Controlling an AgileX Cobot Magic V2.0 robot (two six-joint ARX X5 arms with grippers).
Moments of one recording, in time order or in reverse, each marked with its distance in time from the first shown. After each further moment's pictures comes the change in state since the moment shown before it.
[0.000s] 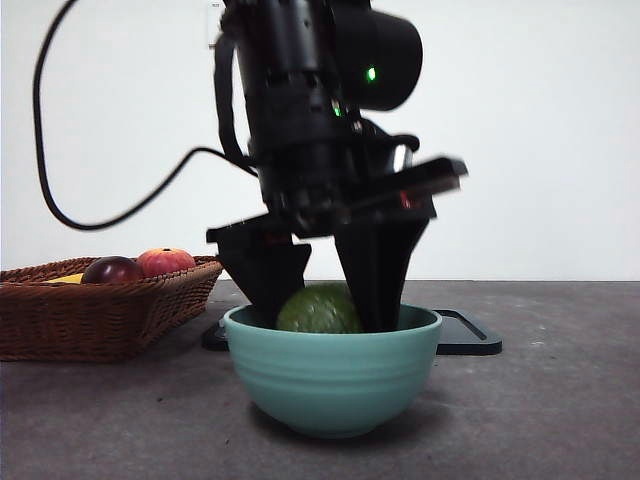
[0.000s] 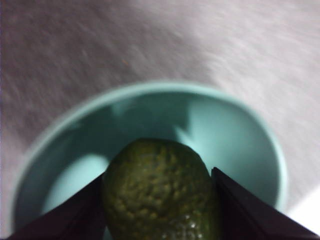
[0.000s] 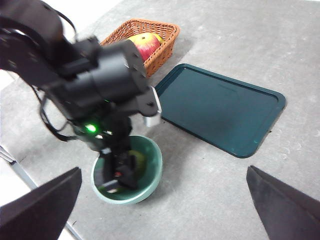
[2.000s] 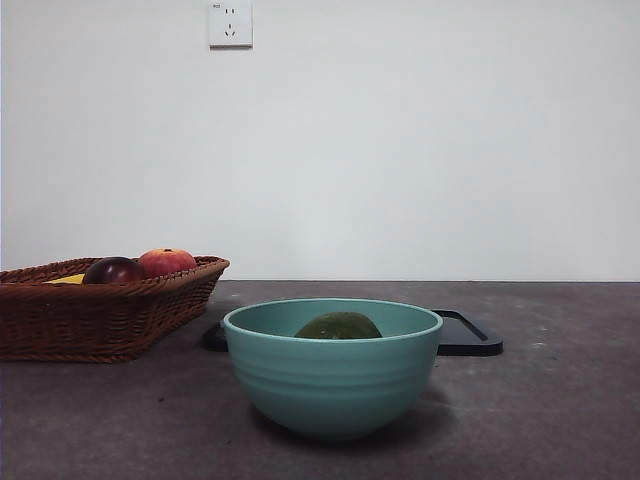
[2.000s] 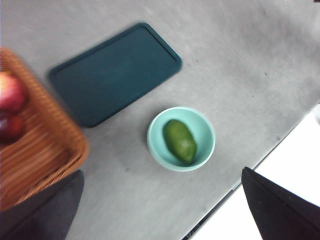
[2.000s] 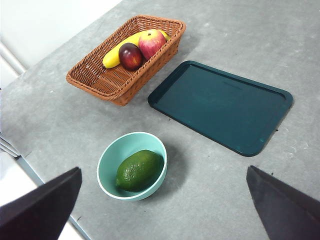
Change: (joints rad) left arm -0.039 -0.965 0.013 -0.297 -0.265 0.040; right arm 0.020 0.000 0.000 -0.009 0.000 0.000
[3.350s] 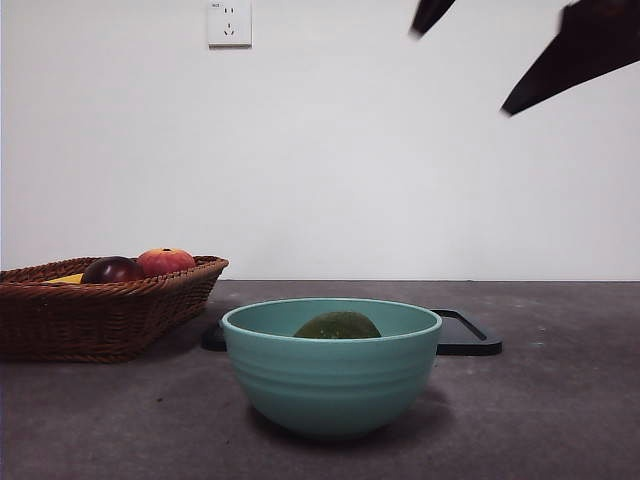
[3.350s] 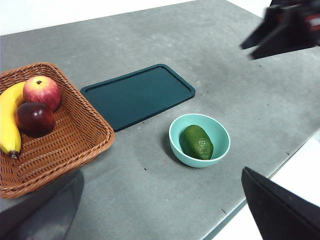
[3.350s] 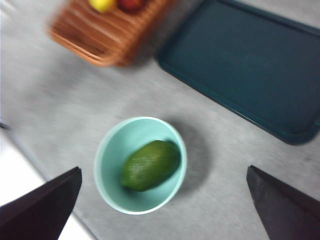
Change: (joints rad) left arm 0.000 -0.676 -0.477 0.118 -0.064 -0.002; right arm 0.367 0.546 0.172 0.091 0.259 0.184
